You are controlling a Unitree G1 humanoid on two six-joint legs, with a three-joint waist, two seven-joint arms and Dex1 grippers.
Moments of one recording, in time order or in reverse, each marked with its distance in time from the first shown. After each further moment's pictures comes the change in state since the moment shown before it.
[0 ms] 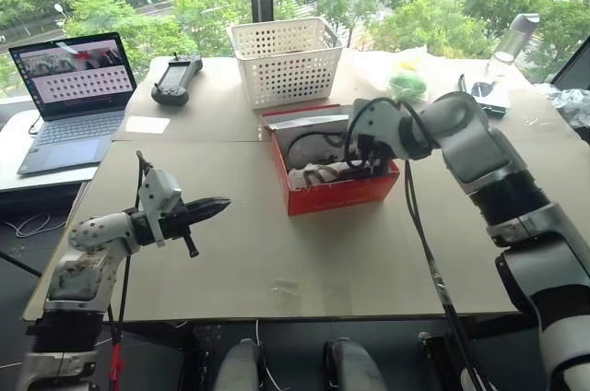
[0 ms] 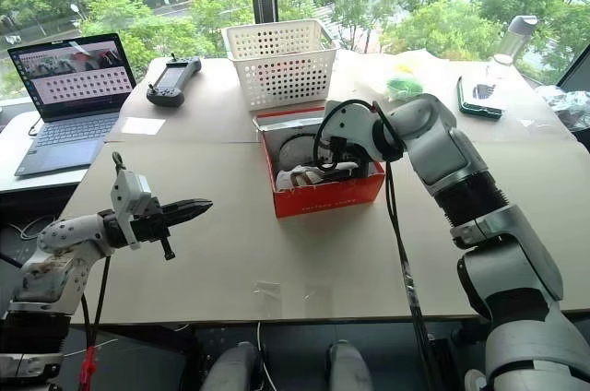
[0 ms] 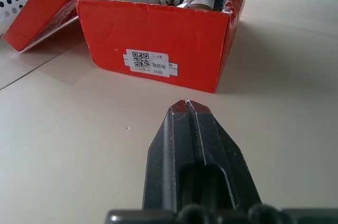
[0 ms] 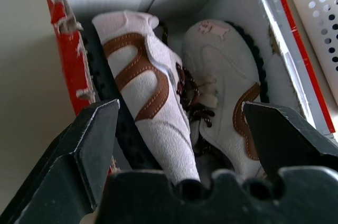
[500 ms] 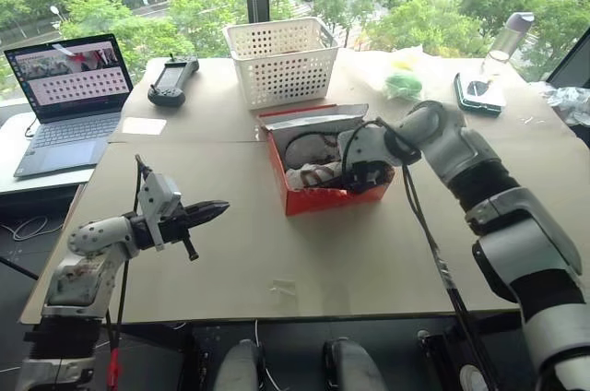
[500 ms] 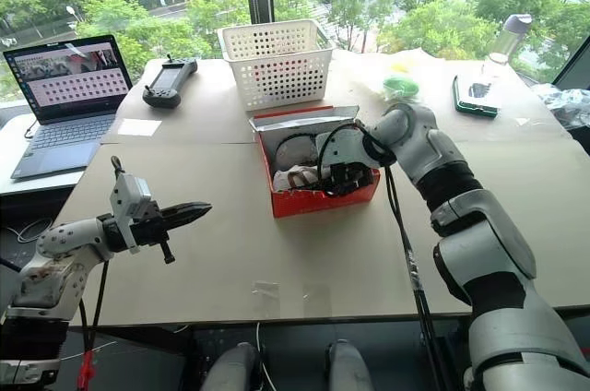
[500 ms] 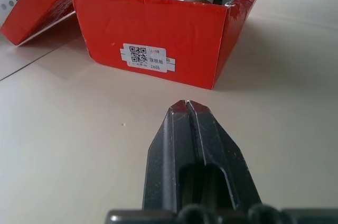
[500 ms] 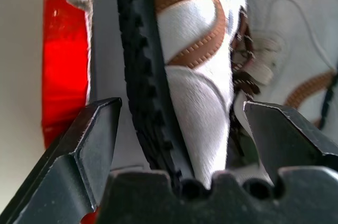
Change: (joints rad) left arm 0.013 0.002 0.003 -0.015 0.004 0.014 0.030; right arm -0.089 0.125 0.057 0.348 -0.223 -0.397 0.065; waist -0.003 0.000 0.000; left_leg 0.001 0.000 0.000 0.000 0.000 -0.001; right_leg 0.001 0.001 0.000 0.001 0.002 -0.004
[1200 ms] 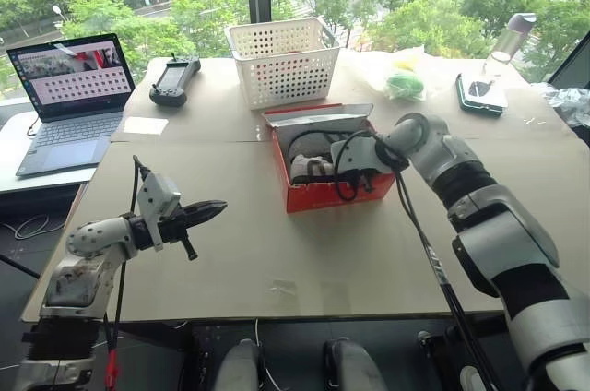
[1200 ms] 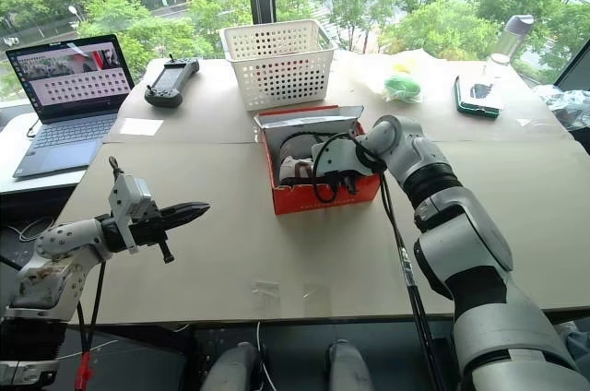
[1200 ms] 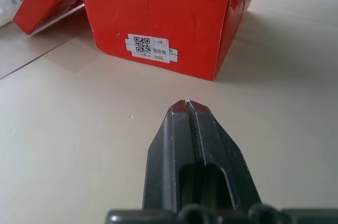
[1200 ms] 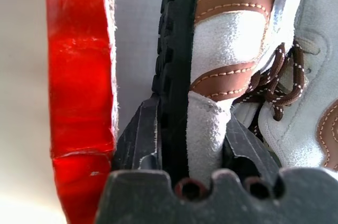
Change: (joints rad) left arm 0.001 0.005 0.001 0.001 0.009 -0.001 0.015; right arm -0.039 0.065 -0.031 0.186 -0.075 -0.063 -0.071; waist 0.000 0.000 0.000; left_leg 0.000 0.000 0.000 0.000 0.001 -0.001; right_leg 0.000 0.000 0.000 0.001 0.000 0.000
